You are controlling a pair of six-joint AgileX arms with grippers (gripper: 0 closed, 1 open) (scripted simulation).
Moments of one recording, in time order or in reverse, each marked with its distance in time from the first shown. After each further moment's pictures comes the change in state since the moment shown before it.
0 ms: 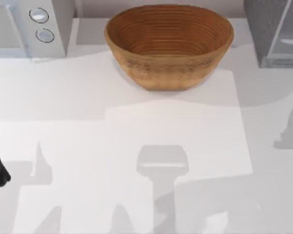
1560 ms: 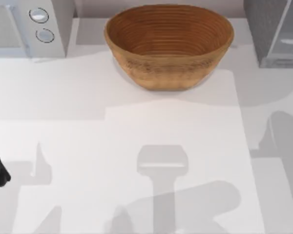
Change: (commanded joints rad) left arm 0.000 0.000 0.000 0.000 0.000 0.000; right arm 0.432 -0.110 -0.041 0.033 0.401 -0.007
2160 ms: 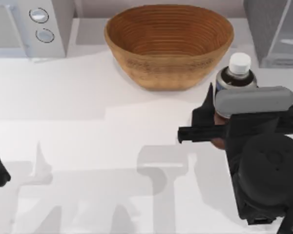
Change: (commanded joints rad) left arm 0.000 0.000 0.000 0.000 0.000 0.000; right arm 0.632 0.950 0.279 0.476 0.644 0.037
